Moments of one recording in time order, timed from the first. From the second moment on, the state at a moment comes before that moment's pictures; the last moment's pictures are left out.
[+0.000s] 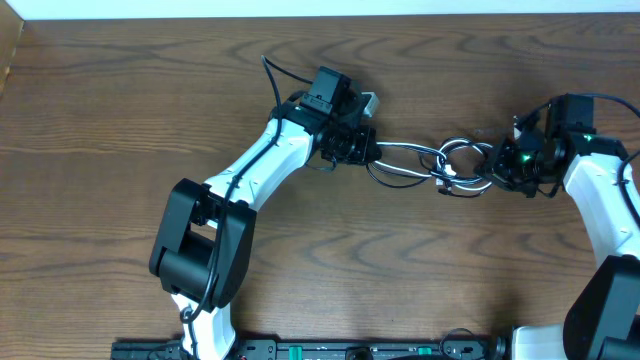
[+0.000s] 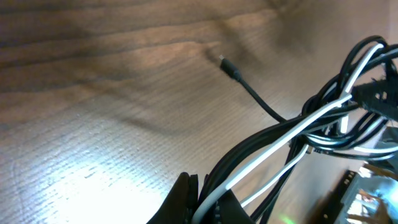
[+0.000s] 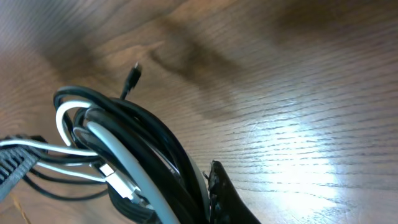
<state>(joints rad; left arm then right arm) -0.46 1.96 1.42 -0.57 0.59 -0.30 -0.17 1.59 1.08 -0.81 -0.46 0.33</state>
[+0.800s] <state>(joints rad) -0.38 1.76 1.42 -0.52 0.69 -0.25 -0.17 1.59 1.08 -0.69 -0.91 0.03</state>
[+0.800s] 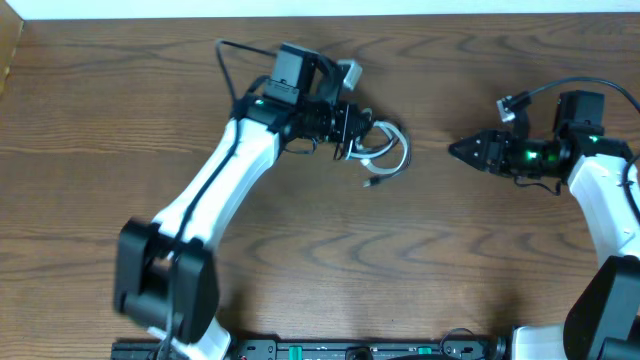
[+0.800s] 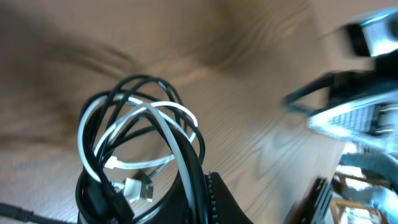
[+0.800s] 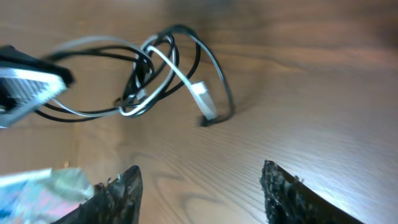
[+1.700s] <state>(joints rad) -0.38 1.60 1.42 -0.51 0.62 -0.38 0.21 1.59 1.08 -0.24 -0.77 0.80</state>
